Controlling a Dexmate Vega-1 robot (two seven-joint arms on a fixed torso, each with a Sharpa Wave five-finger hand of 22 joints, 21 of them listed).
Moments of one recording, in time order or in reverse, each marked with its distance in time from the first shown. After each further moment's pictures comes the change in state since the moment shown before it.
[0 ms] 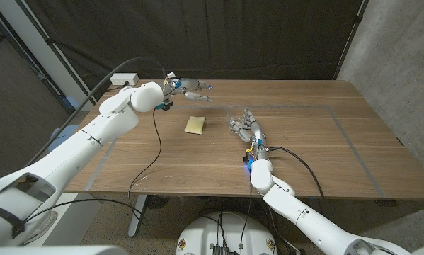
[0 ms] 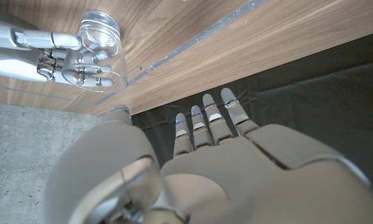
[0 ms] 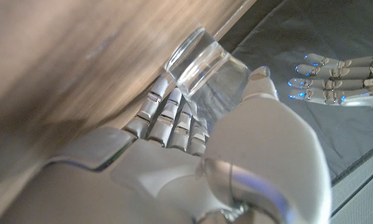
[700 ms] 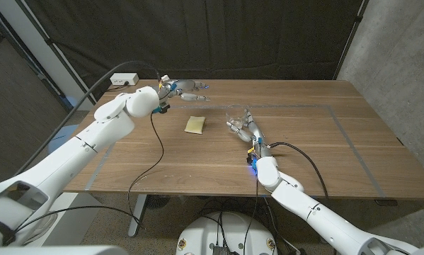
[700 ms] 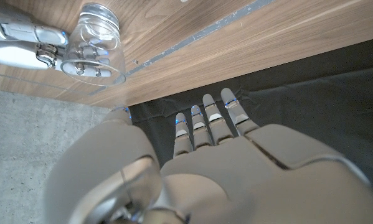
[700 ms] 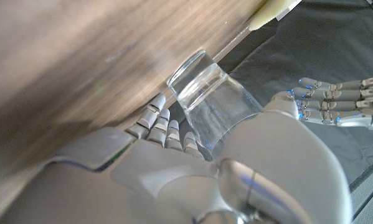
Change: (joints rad) left arm 0.078 0.023 -0.049 -0.029 -0.063 0.017 0.101; left_hand 0.000 0.000 -0.004 -0.004 -0.007 -0.010 -0.010 0.000 -0.005 0.008 -0.001 0.000 0.000 -0.033 0.018 -0.008 -0.005 0.003 0.005 -0.008 0.000; right arm -0.008 -0.093 0.015 -0.123 0.037 -0.028 0.119; right_hand -0.320 -0.121 -0.159 0.120 0.044 -0.208 0.091 0.023 0.000 -0.231 0.116 0.017 -0.014 -0.247 0.103 0.017 -0.059 -0.189 0.112 -0.154 -0.002
